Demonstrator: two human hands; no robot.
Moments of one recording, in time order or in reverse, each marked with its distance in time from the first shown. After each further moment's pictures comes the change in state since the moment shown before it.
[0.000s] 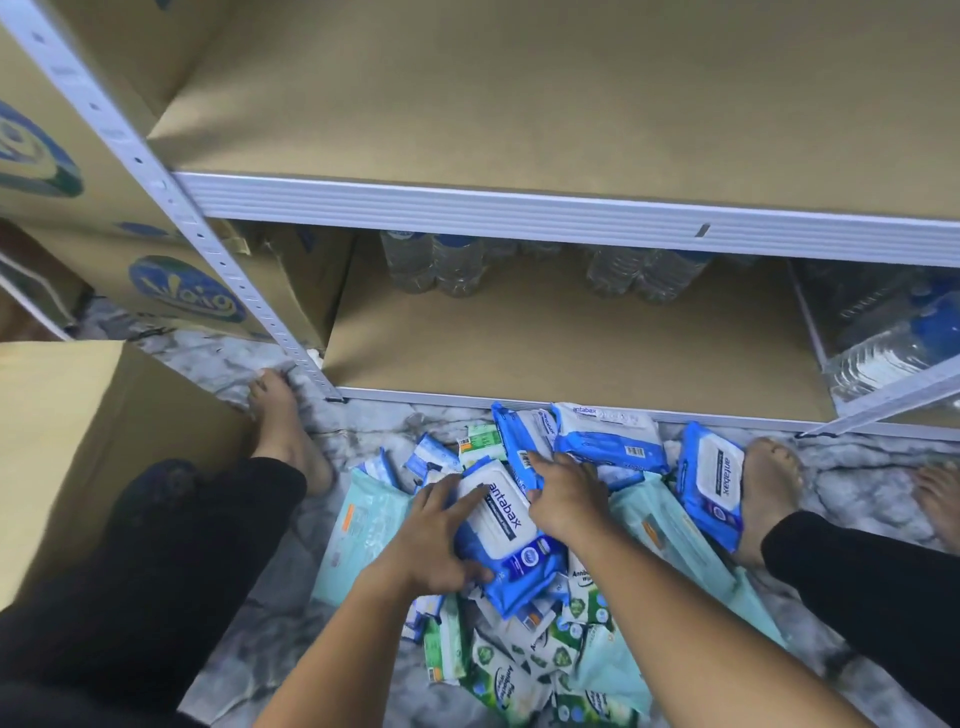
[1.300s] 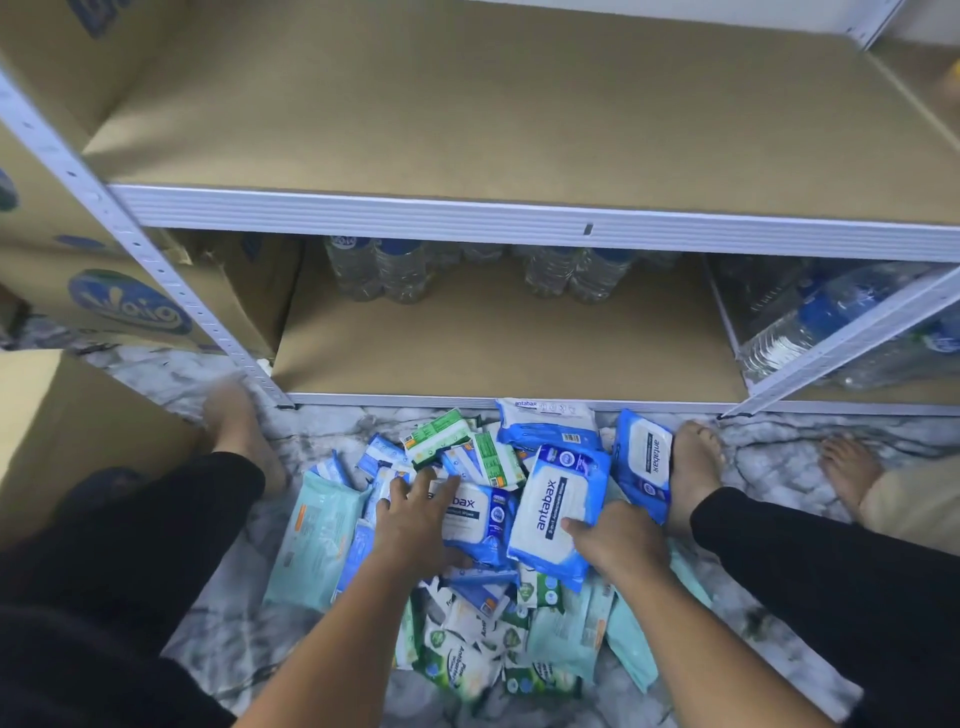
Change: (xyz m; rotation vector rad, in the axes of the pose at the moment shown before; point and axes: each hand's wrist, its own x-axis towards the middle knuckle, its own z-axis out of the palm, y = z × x) left_hand 0.007 0.064 0.023 0.439 0.073 -0.130; right_hand -0.089 0.106 -0.026 0.238 0.124 0.455
